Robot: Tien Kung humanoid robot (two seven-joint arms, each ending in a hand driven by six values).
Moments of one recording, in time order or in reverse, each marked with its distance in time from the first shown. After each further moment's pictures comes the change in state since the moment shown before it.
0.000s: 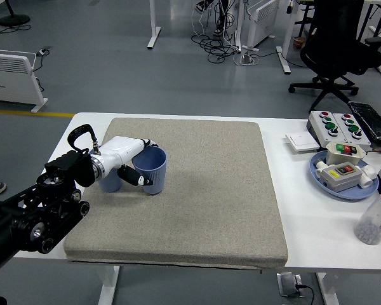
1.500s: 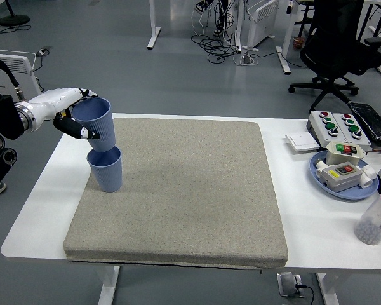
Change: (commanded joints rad) left arm -0.015 0.269 -0.245 -0.189 -0.122 -0.279 0.094; right arm -0.010 0.004 0.001 0.000 0.011 -0.002 -0.002
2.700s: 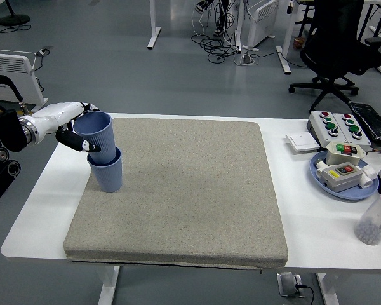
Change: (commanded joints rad) left arm 0.028 -0.014 0.032 0.023 -0.006 0.021 -0.036; right arm 0.009 -0.001 -0.008 -0.001 0.010 0.001 0.005
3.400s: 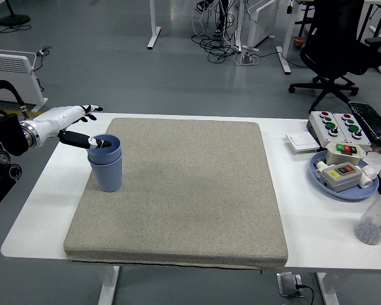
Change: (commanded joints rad) left arm 0.007 -0.005 0.005 0.017 -0.007 0.031 -0.013; right arm 0.001 -0.001 -0.002 0.000 0.001 0.001 0.001
